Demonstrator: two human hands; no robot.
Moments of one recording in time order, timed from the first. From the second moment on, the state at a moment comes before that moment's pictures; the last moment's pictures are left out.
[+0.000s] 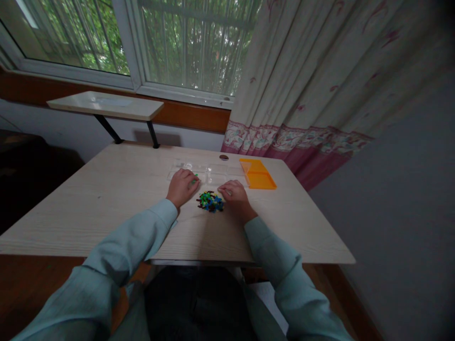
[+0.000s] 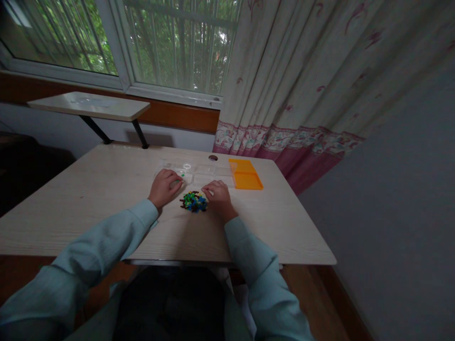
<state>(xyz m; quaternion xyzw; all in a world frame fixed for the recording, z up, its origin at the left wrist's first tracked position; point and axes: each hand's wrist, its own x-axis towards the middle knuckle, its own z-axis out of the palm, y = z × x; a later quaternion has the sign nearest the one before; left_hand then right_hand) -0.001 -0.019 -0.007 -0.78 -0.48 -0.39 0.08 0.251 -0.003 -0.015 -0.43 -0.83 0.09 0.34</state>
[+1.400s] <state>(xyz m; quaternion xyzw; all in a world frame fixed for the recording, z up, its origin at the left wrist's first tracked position) -0.009 -0.006 -0.021 -0.72 -0.53 -0.45 0.03 0.254 -0.001 -0.017 -0.43 -0.85 0.10 0.28</state>
